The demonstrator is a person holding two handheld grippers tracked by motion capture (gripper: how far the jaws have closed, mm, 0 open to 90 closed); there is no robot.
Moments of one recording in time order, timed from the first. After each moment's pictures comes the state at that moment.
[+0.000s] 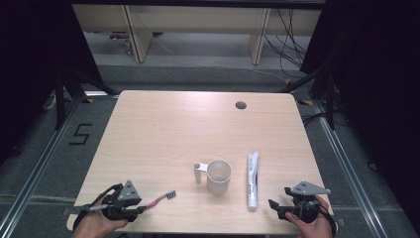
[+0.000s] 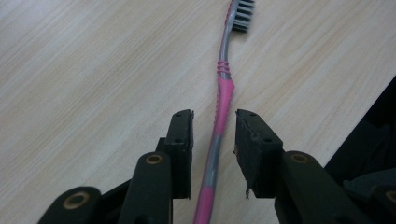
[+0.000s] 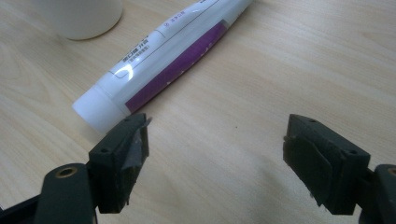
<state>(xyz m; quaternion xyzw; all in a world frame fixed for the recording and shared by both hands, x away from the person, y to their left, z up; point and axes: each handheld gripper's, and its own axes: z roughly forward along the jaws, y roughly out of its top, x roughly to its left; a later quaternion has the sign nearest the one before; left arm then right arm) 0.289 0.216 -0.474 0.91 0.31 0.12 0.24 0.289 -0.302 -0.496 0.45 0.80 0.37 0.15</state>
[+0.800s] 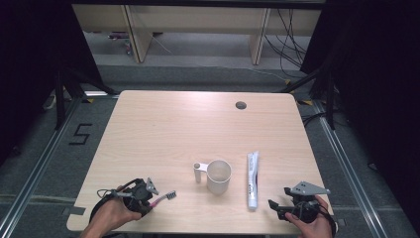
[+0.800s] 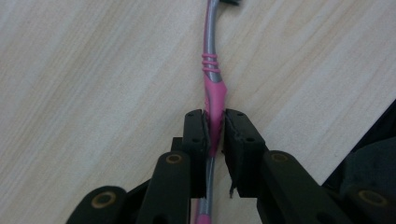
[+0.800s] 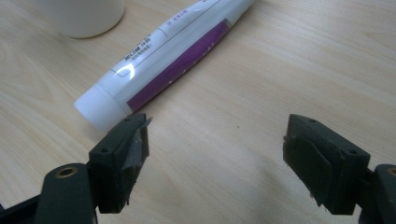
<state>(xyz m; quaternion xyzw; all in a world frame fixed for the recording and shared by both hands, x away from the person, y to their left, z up) 0.314 0.176 -0.482 0.94 0.31 0.06 0.11 0.290 -0.304 -0.496 0.44 0.81 0.36 0.16</state>
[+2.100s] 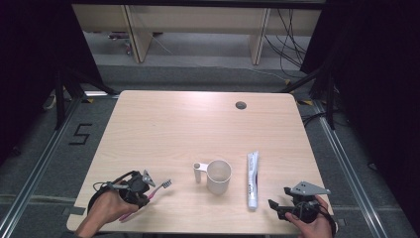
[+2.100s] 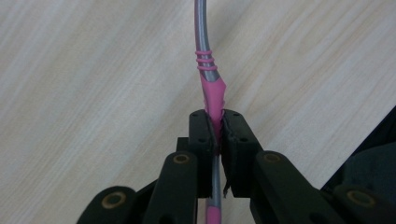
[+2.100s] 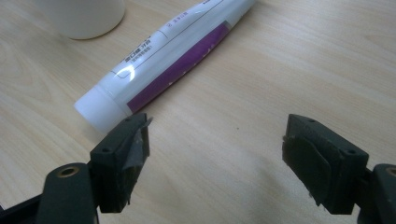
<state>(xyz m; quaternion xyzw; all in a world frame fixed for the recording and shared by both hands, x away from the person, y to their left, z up) 0.325 0.188 -0.461 0.94 0.32 0.07 0.14 0.290 -0.304 -0.495 0.44 0.81 0.37 0.16</state>
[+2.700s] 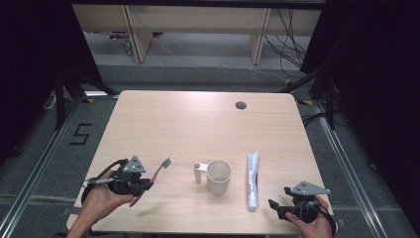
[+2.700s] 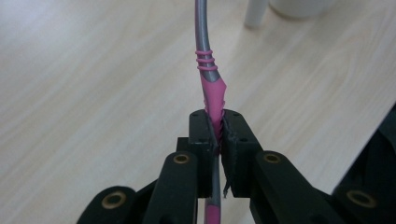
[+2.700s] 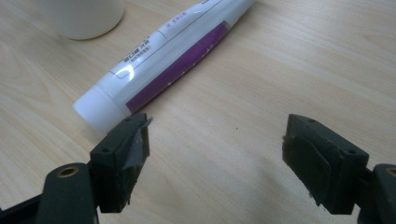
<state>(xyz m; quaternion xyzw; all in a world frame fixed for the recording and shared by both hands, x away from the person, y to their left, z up) 0.326 0.199 -0.420 0.88 0.34 0.12 0.31 0.291 -0.304 -0.495 0.44 0.81 0.37 0.16</state>
